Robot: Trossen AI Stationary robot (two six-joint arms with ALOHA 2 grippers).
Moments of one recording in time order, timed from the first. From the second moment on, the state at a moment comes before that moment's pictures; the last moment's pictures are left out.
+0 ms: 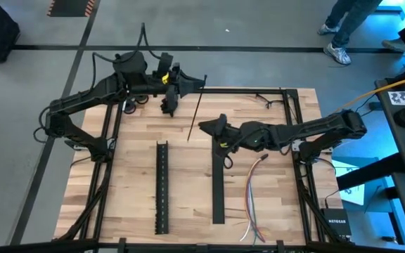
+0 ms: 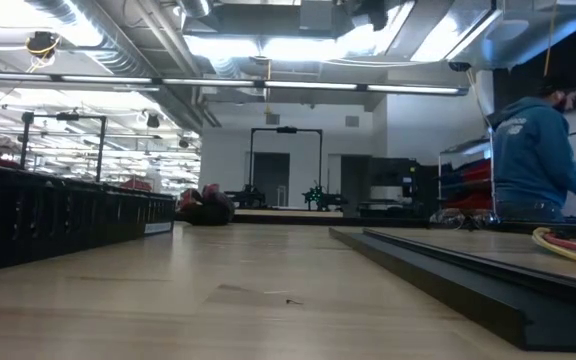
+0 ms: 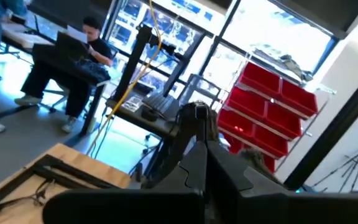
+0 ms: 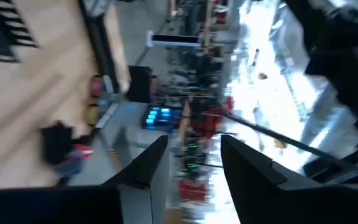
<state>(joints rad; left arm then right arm) 0.25 1.41 1.68 -0.18 0.18 -0.47 0.16 1.45 1.13 0.20 0.49 -1.56</state>
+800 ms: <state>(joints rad) 0.30 1.42 1.68 -0.25 0.21 -0.51 0.16 1.53 1.13 0.40 0.48 -1.76</state>
